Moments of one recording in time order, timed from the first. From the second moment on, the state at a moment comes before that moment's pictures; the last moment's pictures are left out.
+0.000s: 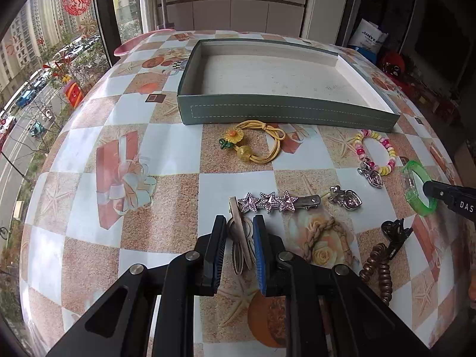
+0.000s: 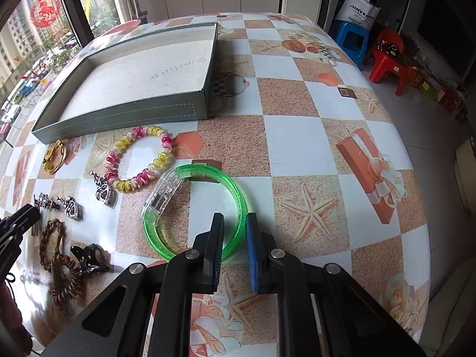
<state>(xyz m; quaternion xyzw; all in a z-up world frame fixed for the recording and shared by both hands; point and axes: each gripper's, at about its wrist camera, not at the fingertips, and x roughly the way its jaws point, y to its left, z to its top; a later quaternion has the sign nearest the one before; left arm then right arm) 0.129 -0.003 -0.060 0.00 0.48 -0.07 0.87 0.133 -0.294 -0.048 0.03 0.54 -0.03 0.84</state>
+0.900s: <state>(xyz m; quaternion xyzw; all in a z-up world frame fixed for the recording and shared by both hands) 0.212 -0.001 0.063 -0.05 0.41 -0.12 0.90 0.207 -0.281 0.055 0.09 0.47 0.06 0.88</state>
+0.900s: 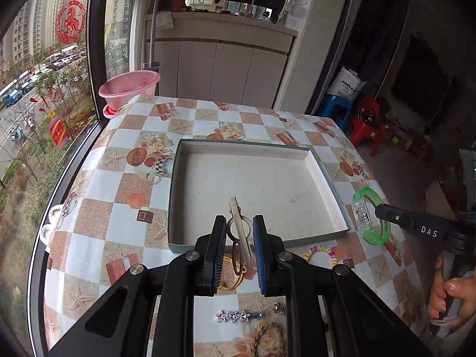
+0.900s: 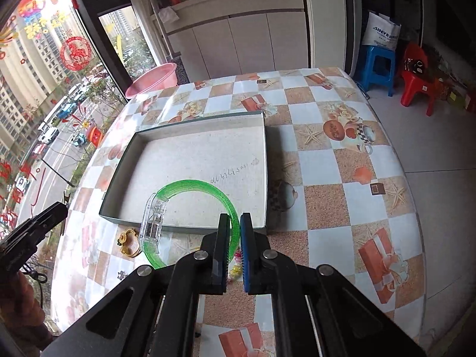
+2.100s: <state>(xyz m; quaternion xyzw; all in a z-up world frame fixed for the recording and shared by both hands) 0.364 -0.064 -0.054 0.08 0.49 -0.04 0.87 0.354 -0.242 -0.045 0.06 0.52 0.04 0.85</state>
